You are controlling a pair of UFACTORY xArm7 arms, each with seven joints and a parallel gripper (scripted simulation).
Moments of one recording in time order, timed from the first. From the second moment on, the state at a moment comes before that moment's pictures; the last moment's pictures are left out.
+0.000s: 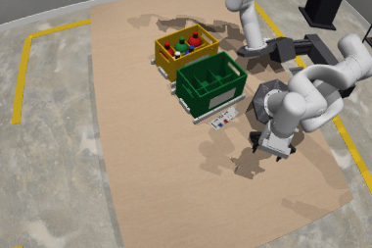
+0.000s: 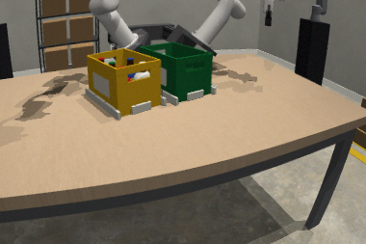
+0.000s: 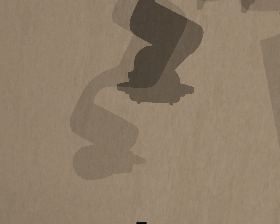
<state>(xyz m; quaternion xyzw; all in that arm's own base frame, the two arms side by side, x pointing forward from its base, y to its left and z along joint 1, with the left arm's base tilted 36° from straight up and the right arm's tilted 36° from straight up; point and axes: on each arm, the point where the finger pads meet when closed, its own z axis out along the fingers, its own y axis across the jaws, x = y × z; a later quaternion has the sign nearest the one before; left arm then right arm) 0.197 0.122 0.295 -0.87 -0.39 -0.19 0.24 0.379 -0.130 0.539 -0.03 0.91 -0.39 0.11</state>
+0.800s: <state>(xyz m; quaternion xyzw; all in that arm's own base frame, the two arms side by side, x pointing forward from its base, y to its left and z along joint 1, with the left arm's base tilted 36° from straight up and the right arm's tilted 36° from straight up) 0.197 0.122 0.295 -0.87 -0.39 -0.19 0.24 0.402 -0.108 0.453 -0.08 0.95 -0.29 0.12</state>
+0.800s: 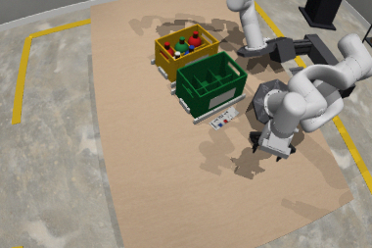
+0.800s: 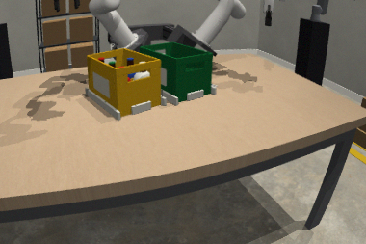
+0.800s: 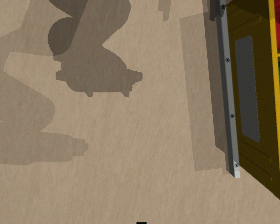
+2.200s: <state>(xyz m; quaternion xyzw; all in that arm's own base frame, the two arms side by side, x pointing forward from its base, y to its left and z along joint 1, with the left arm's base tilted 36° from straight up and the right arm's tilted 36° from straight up) 0.197 0.122 0.295 -0.87 -0.39 -0.19 0.24 0.409 -0.024 0.303 -0.17 0.97 -0.14 0.07</state>
